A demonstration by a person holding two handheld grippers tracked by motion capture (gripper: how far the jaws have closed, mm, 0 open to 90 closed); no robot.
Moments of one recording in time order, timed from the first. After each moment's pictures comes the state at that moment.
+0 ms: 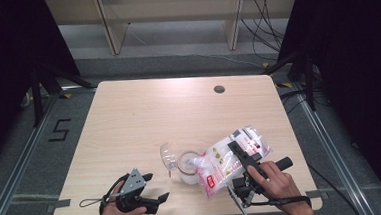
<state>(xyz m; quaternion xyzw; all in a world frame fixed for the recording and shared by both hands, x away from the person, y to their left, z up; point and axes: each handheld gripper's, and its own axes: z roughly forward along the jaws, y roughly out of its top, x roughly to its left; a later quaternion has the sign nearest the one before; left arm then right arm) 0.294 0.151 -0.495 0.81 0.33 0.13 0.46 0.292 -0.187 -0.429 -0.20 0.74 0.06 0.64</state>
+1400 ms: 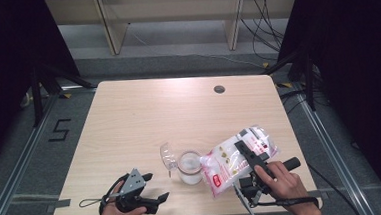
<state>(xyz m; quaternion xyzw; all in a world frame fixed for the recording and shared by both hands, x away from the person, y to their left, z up) 0.293 0.150 -0.496 0.80 0.33 0.12 0.48 0.289 -0.201 -0.424 -0.20 0.73 0.05 0.65</state>
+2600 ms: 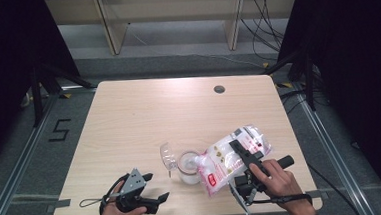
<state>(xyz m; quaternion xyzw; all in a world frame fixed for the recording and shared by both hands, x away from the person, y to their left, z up) 0.294 0.150 -0.496 0.81 0.33 0.12 0.48 0.294 -0.192 -0.428 -0.18 0.75 0.06 0.64</state>
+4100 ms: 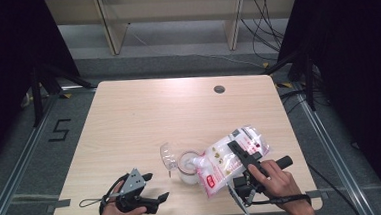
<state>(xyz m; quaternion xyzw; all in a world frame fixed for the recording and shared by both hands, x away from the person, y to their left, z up) 0.295 0.152 -0.496 0.81 0.33 0.13 0.46 0.293 -0.189 -0.427 -0.19 0.74 0.08 0.64</state>
